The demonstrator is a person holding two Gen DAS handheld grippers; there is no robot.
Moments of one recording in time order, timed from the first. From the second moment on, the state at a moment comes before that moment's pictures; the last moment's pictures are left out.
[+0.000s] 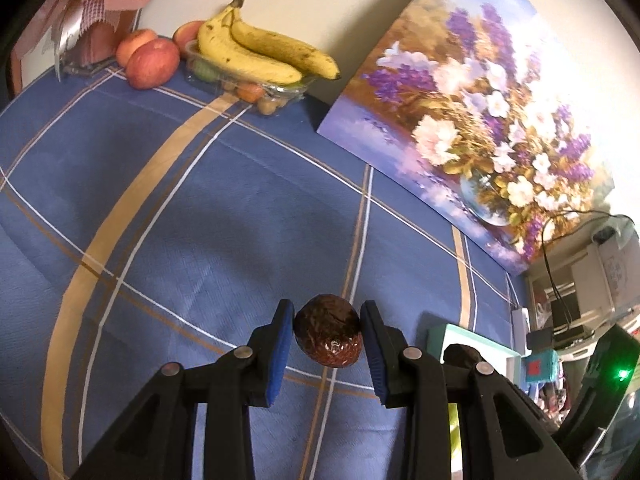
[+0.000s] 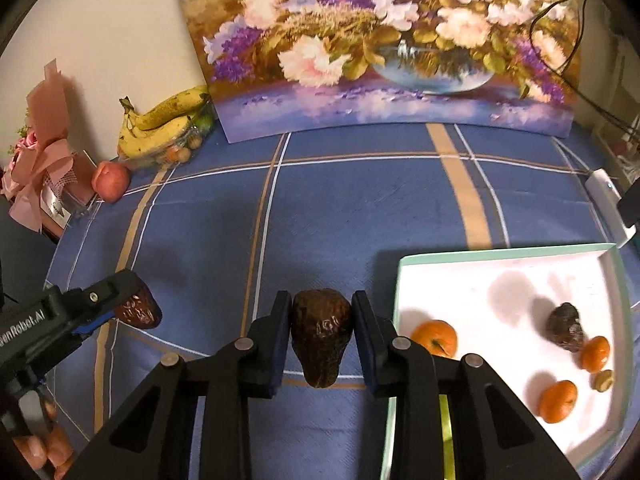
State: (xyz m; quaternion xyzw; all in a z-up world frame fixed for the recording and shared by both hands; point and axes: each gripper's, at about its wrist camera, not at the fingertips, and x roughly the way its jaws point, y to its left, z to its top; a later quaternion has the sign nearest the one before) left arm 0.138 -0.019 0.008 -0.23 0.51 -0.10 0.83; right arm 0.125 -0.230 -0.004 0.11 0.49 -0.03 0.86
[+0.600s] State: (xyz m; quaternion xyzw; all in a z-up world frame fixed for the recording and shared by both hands) left arm 0.102 -0.026 0.042 -0.21 0.48 -0.12 0.84; right arm 0.078 -0.235 0.016 0.10 0.49 -0.04 0.87
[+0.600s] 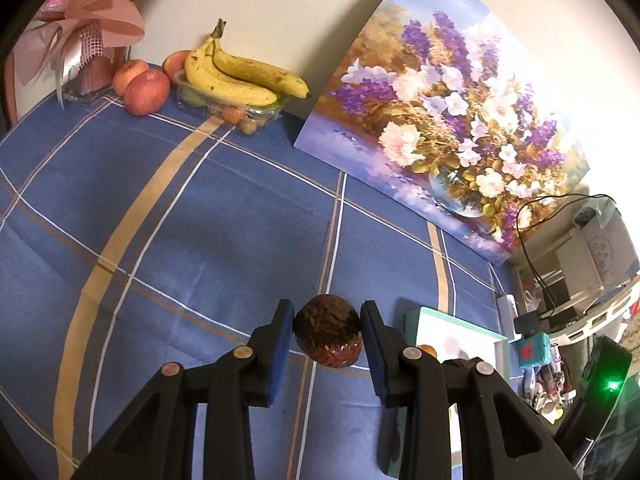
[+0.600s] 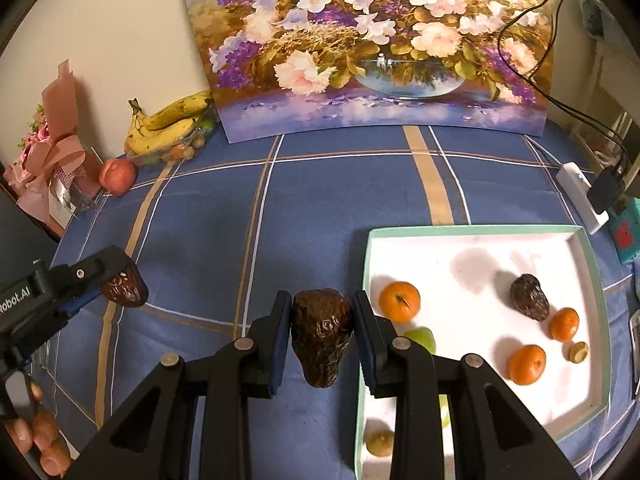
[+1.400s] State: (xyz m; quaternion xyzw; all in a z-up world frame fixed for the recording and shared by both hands) left arm 0.049 -0.076 0.050 -0.17 0.49 -0.18 0.83; right arm 0.010 -0.264 0.020 0.12 0.48 -0.06 0.87
